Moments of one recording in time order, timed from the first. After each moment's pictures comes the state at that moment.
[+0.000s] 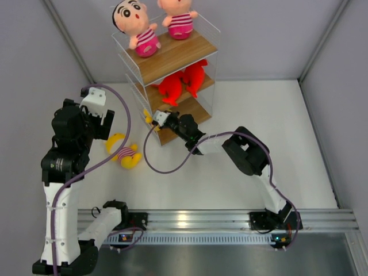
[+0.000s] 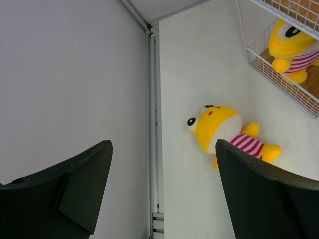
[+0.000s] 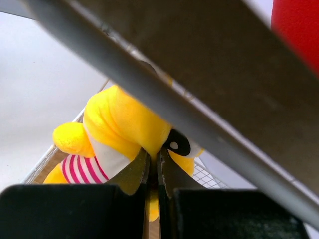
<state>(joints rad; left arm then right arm) -0.07 0.88 1.44 -0.90 -0.22 0.40 0.86 2.24 1.40 0.96 0.00 -0.67</state>
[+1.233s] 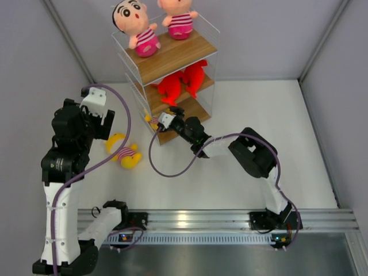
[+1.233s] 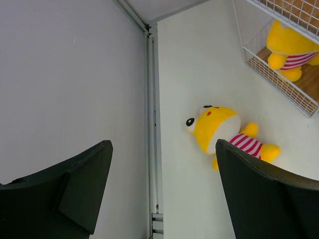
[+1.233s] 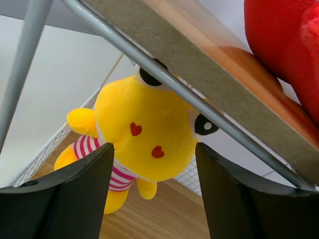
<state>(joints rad) -0.07 0.88 1.44 -0.90 -0.22 0.40 0.86 2.14 1.27 1.01 -0.01 -0.65</state>
